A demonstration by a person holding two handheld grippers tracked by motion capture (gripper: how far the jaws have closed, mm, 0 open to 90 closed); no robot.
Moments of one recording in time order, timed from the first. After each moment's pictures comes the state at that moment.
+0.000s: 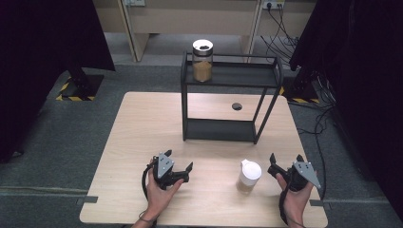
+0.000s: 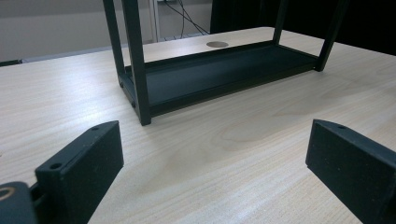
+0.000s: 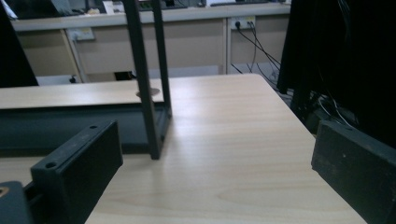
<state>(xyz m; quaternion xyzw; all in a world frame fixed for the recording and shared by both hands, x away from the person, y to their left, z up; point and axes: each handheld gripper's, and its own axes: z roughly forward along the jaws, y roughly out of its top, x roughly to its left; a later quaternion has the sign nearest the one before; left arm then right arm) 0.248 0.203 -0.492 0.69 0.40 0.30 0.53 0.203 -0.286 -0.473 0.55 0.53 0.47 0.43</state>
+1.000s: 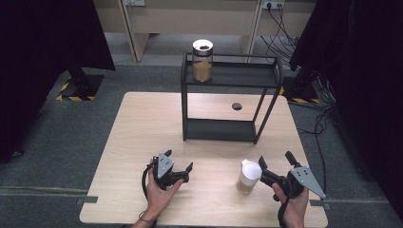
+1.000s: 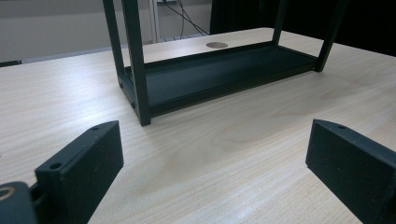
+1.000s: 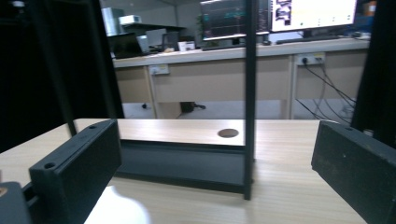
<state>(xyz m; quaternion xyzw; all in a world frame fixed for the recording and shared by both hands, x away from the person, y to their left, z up) 0.248 0.204 -0.493 0.69 0.39 0.29 0.53 0.170 -0.287 -0.448 0.45 0.56 0.58 0.38</state>
